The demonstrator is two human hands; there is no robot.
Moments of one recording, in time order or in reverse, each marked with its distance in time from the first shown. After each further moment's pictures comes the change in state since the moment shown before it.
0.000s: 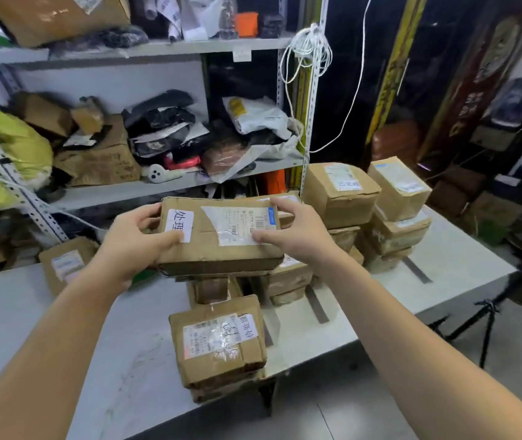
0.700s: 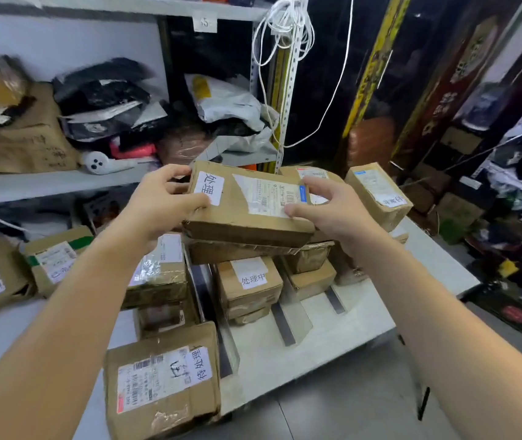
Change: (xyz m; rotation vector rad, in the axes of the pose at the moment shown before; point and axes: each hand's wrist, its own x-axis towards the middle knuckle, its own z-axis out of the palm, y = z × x) left_hand 0.118 0.042 0.112 -0.028 -0.120 -0.024; right_hand 0.094 0.036 -0.102 -0.020 0.124 0.178
